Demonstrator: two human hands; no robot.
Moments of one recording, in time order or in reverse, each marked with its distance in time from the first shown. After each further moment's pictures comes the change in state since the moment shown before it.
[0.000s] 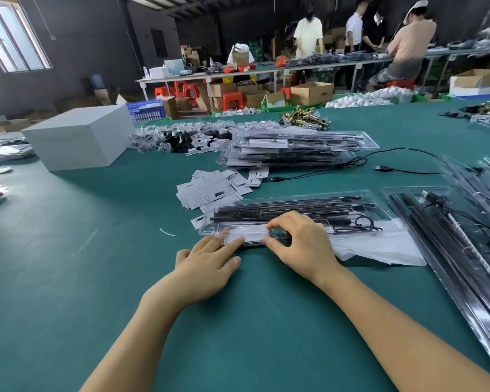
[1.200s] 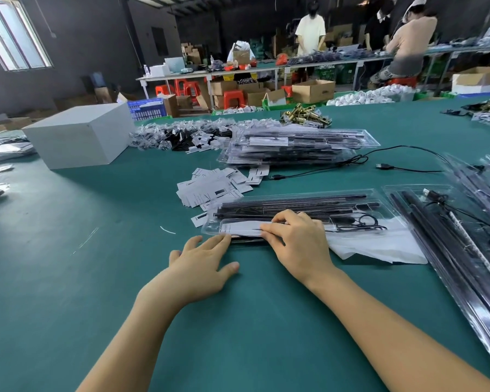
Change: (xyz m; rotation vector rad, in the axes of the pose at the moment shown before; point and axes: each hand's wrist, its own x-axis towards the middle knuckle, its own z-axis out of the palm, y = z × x) left_hand -0.014 0.006 -0.014 0.069 -0.080 -0.071; right_hand -0.004 -0.009 0.004 -0.177 0.048 -0.048
